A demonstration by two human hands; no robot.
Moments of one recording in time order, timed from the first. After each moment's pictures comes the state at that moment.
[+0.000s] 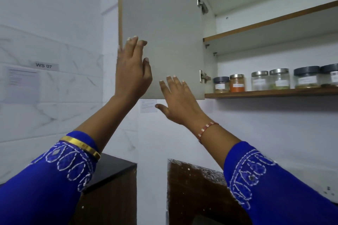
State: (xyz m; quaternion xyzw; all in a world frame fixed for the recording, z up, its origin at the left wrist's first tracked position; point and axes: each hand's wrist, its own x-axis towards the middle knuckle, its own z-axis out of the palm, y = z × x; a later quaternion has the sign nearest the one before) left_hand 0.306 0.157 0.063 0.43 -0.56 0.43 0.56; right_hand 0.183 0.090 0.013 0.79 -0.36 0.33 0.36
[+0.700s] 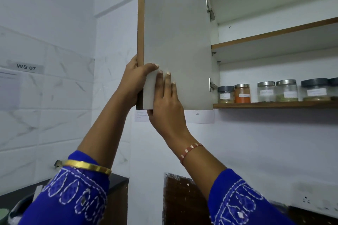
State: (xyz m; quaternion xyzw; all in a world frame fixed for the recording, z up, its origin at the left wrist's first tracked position) left_hand 0.365 0.125 0.083 0.29 -0.63 -0.10 0.71; right_hand 0.286 0.073 0.013 0.72 -0.35 0.51 0.30
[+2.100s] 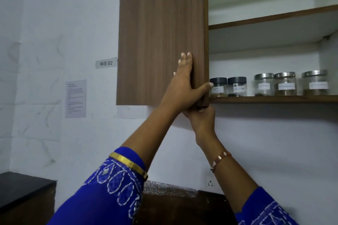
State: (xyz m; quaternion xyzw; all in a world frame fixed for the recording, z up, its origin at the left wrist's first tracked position) left_hand -0.037 0.059 0.057 0.30 -0.78 0.09 0.54; right_hand -0.101 0.040 -0.003 0.50 -0.21 0.78 -0.29
